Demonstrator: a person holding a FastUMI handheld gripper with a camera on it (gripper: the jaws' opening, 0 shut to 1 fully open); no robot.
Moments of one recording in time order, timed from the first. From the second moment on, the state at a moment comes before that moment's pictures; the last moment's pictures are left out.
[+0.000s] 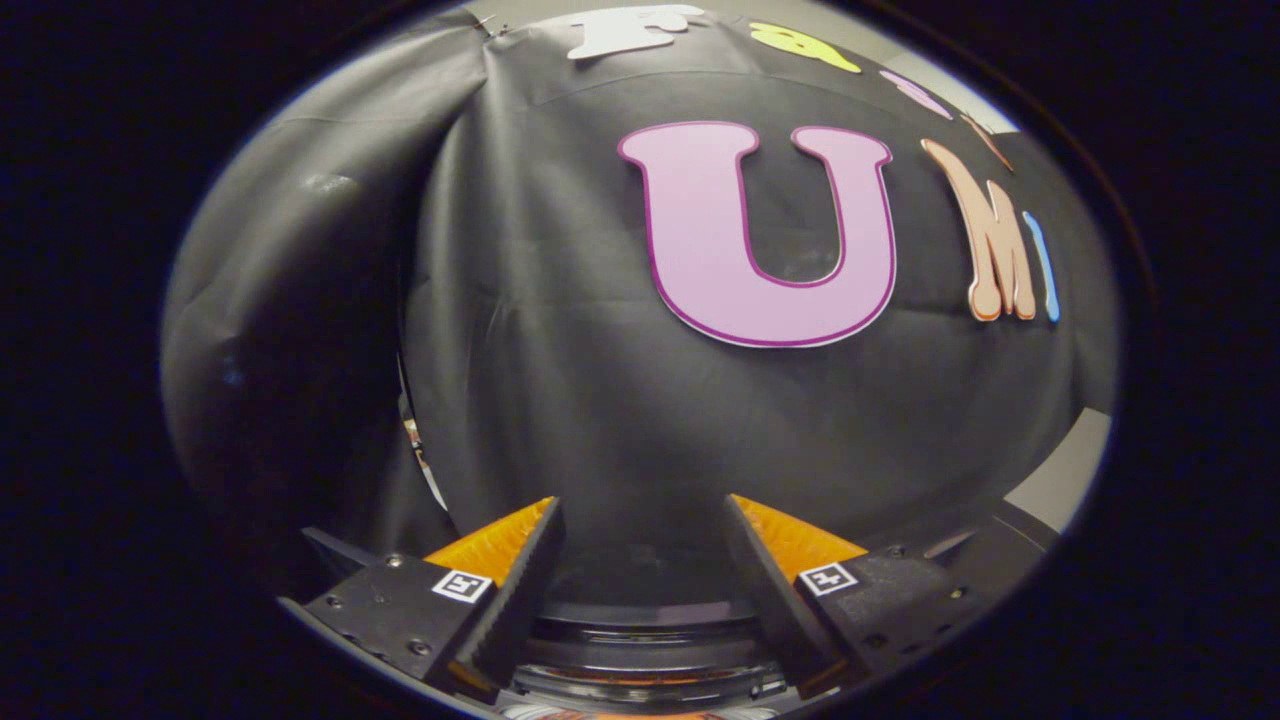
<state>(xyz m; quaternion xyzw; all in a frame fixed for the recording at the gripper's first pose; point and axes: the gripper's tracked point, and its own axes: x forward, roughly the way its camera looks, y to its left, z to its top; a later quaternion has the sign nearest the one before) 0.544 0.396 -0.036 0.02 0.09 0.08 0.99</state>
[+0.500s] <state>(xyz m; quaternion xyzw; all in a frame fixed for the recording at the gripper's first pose) 0.504 0.382 -0.028 0.02 0.05 0.11 0.99</state>
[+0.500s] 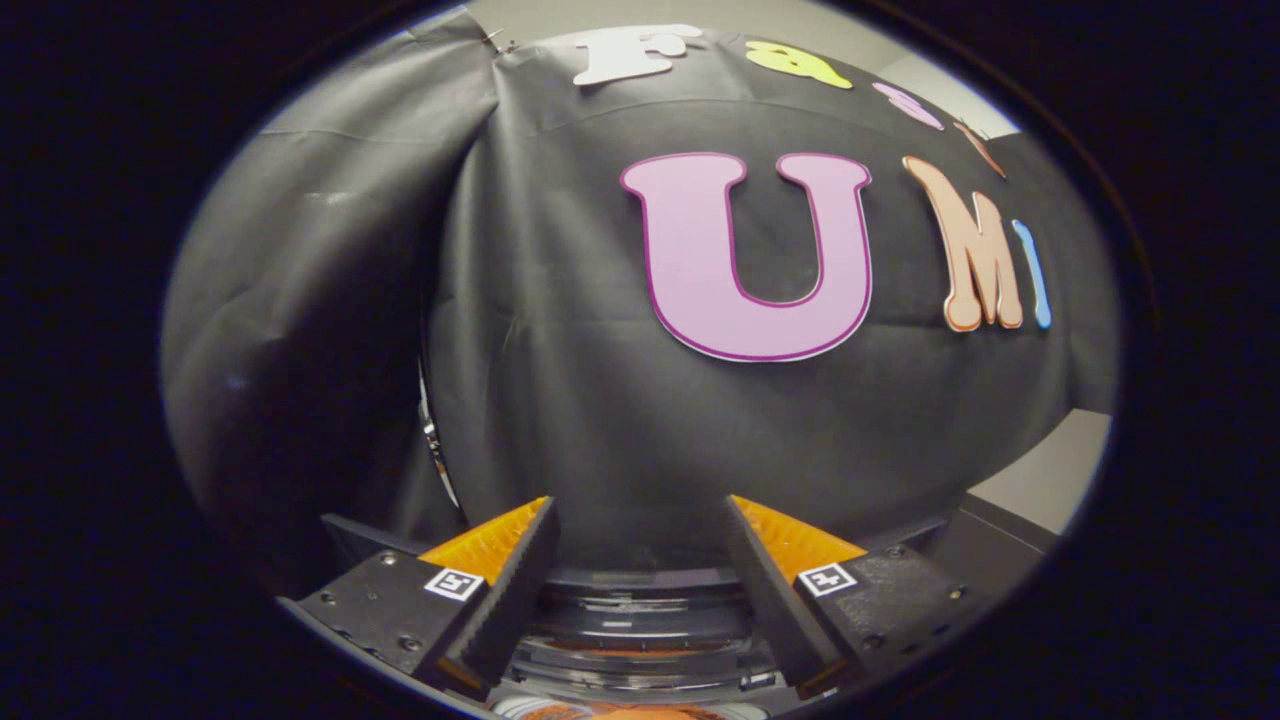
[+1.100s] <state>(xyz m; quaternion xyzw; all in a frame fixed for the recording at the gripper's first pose) 0.489 0.377 -0.033 0.01 0.14 0.12 0.98</state>
